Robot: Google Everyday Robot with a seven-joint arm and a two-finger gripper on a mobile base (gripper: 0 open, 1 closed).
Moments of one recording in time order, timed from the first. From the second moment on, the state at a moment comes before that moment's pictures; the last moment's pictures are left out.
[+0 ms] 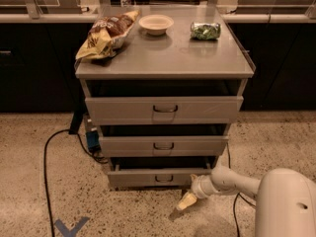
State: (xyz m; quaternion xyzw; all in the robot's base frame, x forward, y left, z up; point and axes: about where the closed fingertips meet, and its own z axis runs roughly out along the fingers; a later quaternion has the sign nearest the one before) arm 0.579 -0.137 0.226 -0.48 0.82 0.21 0.24
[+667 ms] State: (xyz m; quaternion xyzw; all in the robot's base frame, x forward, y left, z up) arm 0.600 -0.116 0.236 -0.50 0.80 0.19 0.26
